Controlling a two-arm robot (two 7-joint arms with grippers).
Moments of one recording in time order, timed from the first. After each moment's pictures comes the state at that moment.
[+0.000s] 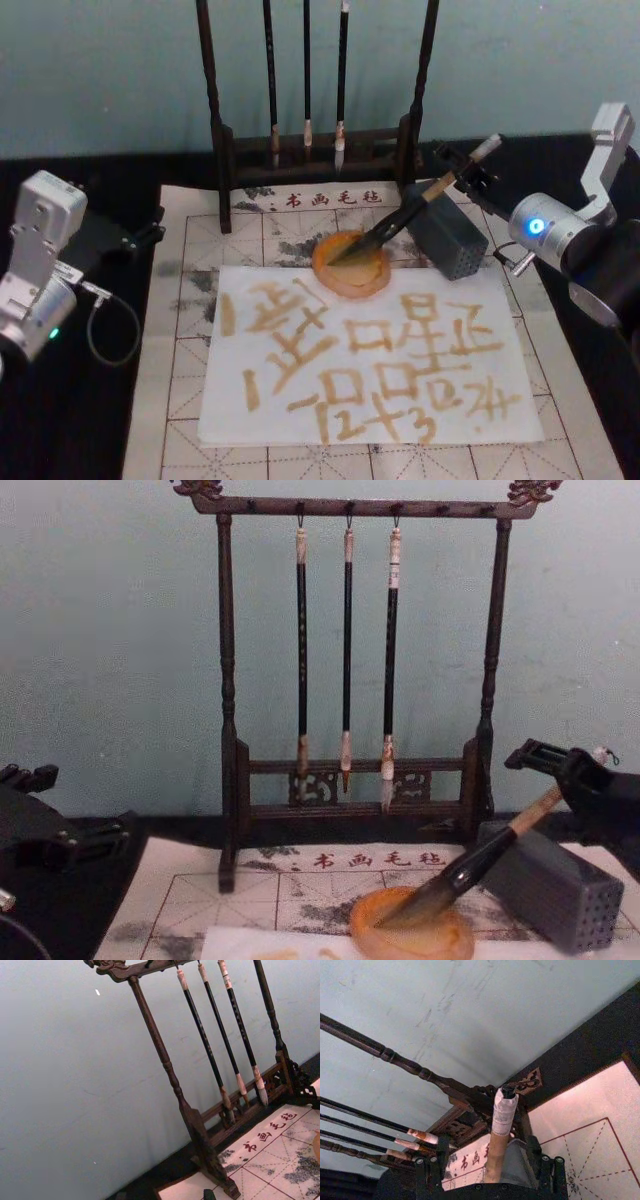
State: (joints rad) left arm -0.20 0.60 0.45 -1.41 -0.25 -0.12 0.03; right arm 0.44 0.27 -0.26 -1.15 1.23 0.37 0.01
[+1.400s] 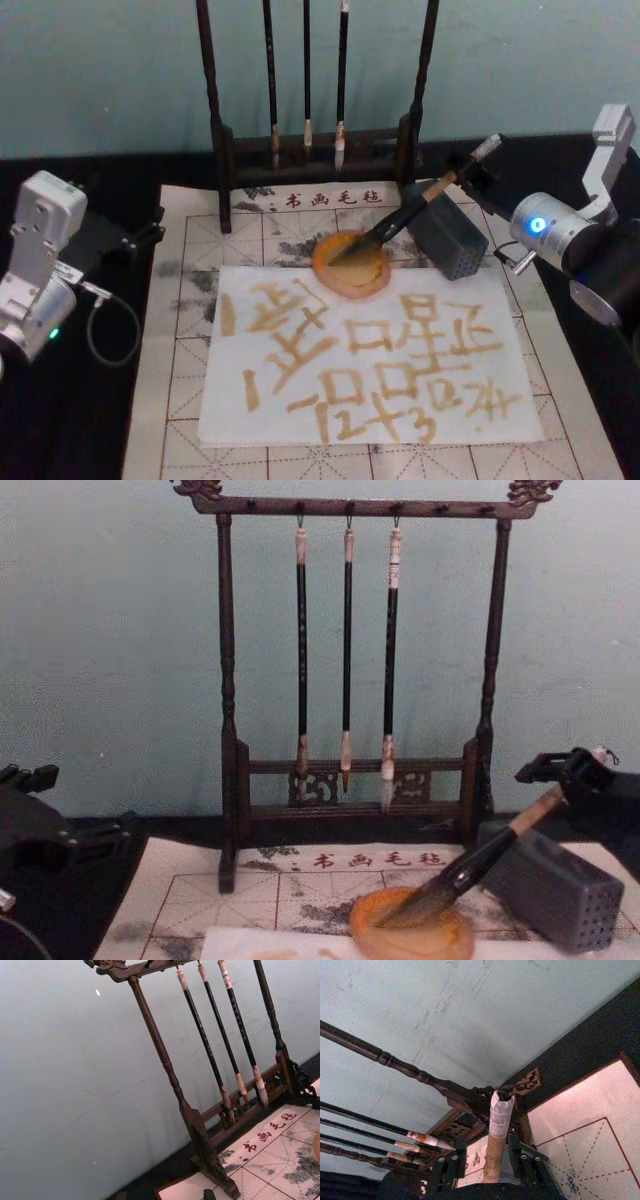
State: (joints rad) left arm -0.20 0.60 0.45 -1.41 -0.25 -0.12 0.03; right arm 0.45 0.27 -0.27 -1.14 1.26 0.37 0.01
